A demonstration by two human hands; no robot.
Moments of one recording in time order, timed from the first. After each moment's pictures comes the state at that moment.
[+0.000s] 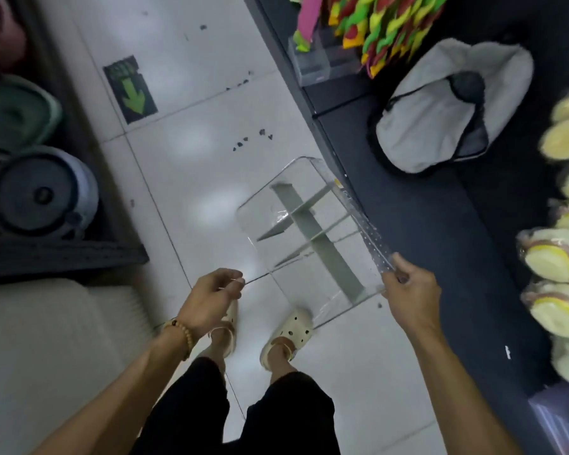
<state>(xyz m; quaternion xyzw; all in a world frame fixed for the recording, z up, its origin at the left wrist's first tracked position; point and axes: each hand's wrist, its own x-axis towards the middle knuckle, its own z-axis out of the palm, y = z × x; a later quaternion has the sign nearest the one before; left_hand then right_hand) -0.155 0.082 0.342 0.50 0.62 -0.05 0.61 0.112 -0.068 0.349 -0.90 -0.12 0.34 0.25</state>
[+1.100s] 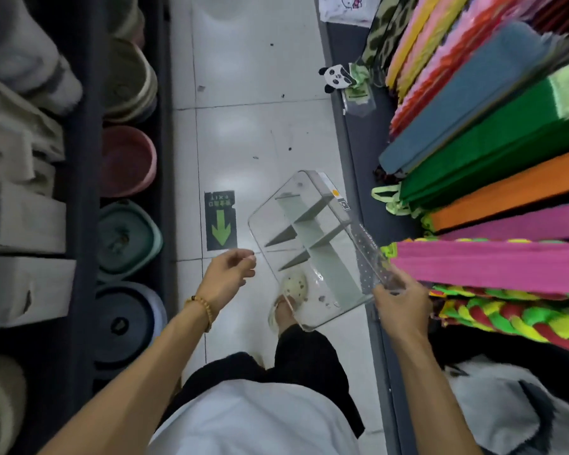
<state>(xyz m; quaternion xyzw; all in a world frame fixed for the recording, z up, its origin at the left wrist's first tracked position) -0.133 0.706 0.463 0.37 0.66 0.17 0.63 0.130 0.618 0.486 -0.86 -0.24 0.35 0.28</state>
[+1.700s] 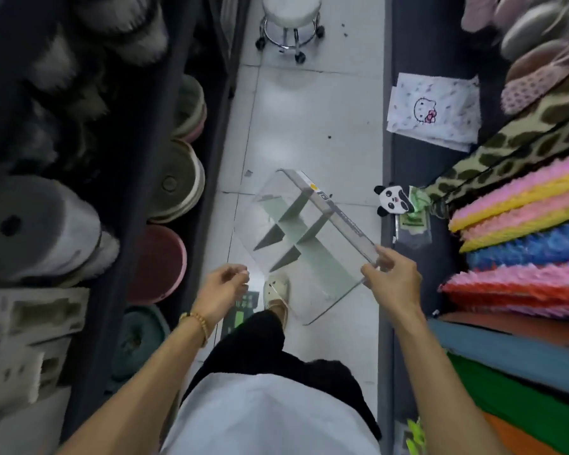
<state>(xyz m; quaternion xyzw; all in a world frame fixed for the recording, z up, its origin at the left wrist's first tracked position) -0.161 1.154 0.467 0.27 0.73 0.24 0.58 0.120 1.182 0.477 -0.79 -0.37 0.43 0.23</state>
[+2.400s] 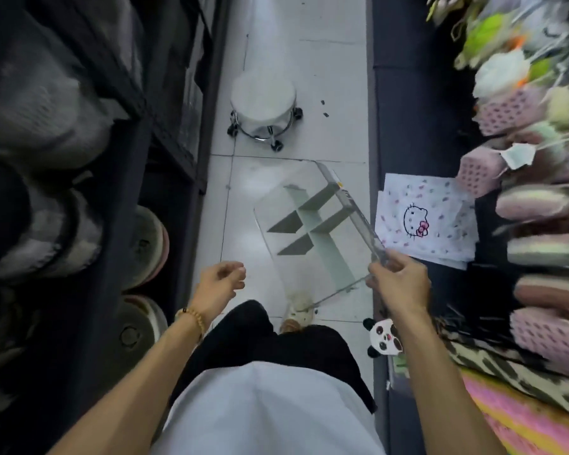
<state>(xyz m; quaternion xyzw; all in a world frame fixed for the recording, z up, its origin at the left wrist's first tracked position) -0.121 1.750 0.477 0.28 0.74 0.22 0.58 0.173 1.756 0.474 -0.82 -0.26 0.42 0.28</state>
